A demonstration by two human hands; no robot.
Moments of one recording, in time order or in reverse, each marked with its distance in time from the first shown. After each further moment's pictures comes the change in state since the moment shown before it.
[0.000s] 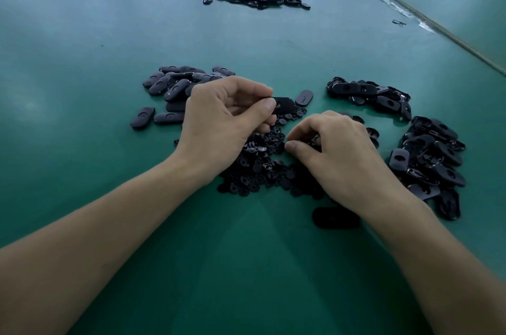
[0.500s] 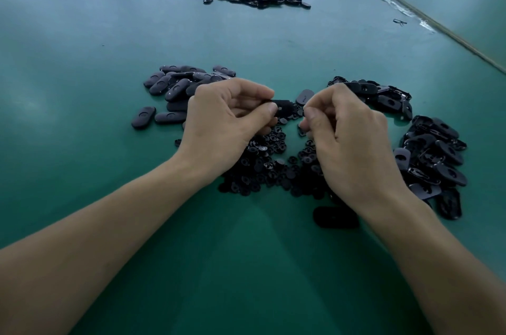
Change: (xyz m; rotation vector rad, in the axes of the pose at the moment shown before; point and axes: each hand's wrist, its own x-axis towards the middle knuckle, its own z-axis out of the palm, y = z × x) left_hand -0.001 -0.001 -0.001 0.063 -0.004 -0.034; right_hand -0.002 -0.006 0.000 0.225 0.259 -0.051
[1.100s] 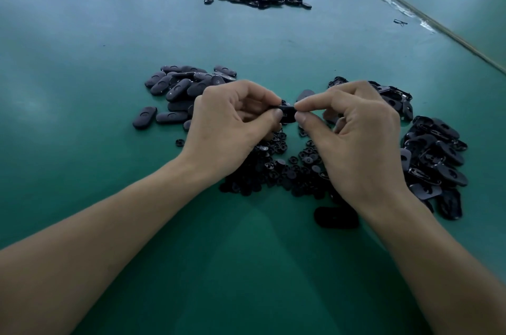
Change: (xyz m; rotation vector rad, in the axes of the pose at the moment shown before) left_hand -0.002 0.002 0.002 0.118 -0.045 0.057; right_hand -0.001 -0.002 -0.001 0.036 0.115 -0.059
